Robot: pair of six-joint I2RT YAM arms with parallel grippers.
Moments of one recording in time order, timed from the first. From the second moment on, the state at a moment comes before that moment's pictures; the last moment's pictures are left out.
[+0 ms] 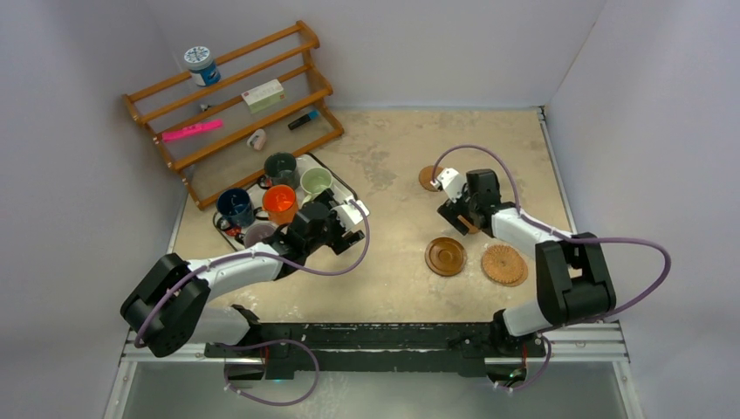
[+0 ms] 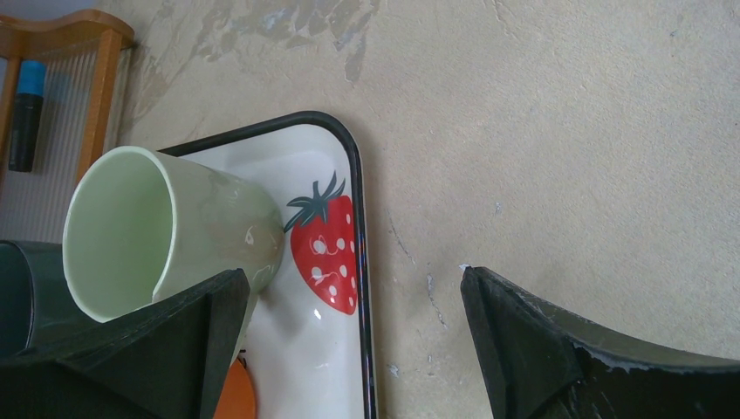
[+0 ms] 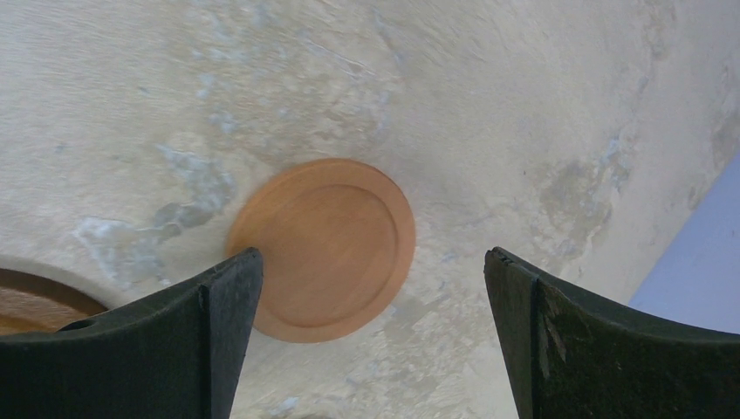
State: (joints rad) left arm -0.70 1.31 0.54 0.28 -0.11 0.42; right arm 0.23 1.48 0.73 -0.12 0.08 -0.67
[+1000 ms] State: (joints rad) left arm -0.70 1.31 0.54 0.28 -0.10 0.42; right arm -0.06 2.03 1.12 0.43 0.50 -0.75
